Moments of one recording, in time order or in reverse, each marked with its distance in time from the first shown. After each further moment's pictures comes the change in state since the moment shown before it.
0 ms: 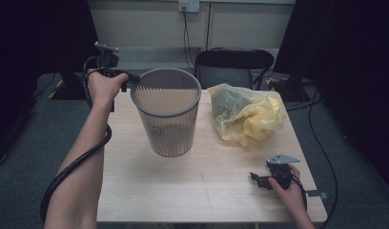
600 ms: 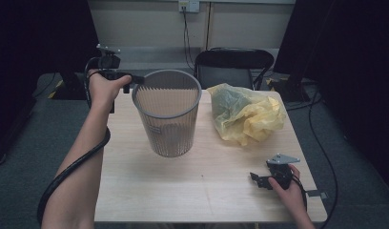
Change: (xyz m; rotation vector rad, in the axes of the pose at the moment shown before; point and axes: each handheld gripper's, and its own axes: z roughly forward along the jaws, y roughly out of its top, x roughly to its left) left arm -0.001 -0.005 0.002 -0.010 0.010 0.080; right arm 0.000 0.000 0.000 0.001 0.002 0.000
